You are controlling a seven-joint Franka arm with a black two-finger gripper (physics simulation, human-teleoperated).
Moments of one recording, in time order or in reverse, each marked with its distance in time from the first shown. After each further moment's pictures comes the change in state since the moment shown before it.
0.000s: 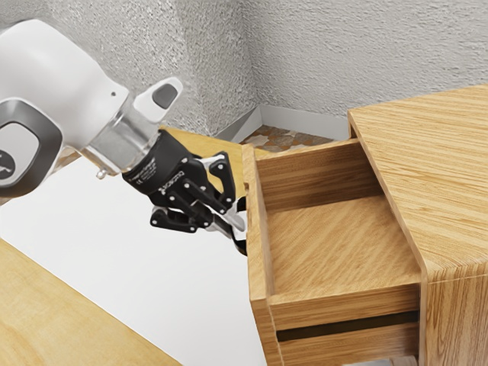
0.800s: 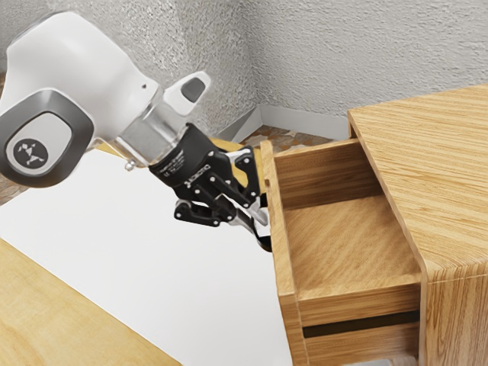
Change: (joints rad) arm -0.115 0.059 0.089 0.077 0.005 0.006 -0.001
